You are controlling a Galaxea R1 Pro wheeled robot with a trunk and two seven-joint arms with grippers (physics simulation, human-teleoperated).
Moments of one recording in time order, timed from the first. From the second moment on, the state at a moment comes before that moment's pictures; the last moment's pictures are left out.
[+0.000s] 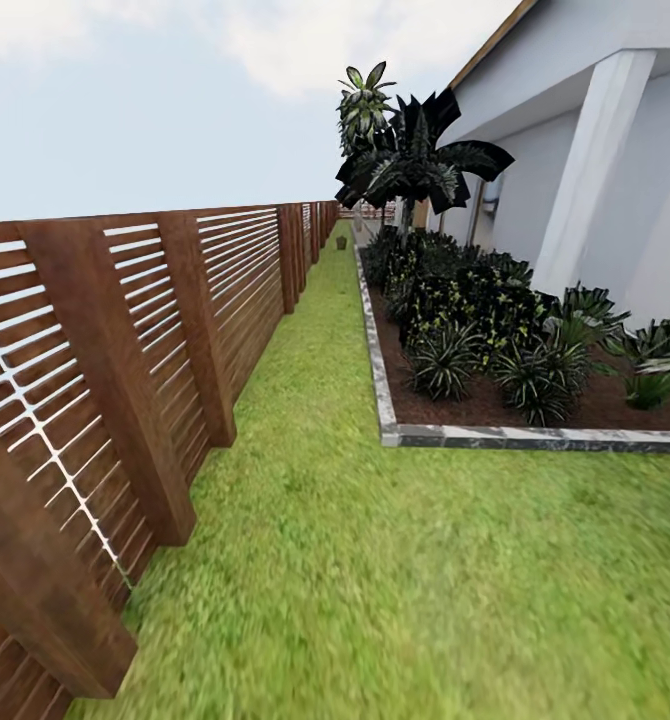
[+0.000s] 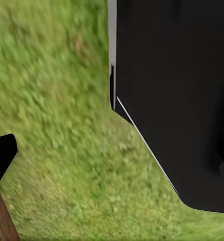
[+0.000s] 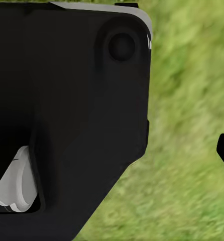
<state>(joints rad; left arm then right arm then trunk) 0.00 0.06 0.00 -0.01 0.00 0.00 0.00 -0.05 0.00 0.00 -0.05 0.00 0.00 0.00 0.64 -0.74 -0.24</state>
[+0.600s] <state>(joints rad) 0.00 0.06 0.00 -0.01 0.00 0.00 0.00 -0.05 0.00 0.00 -0.05 0.00 0.00 0.00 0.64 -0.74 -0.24</state>
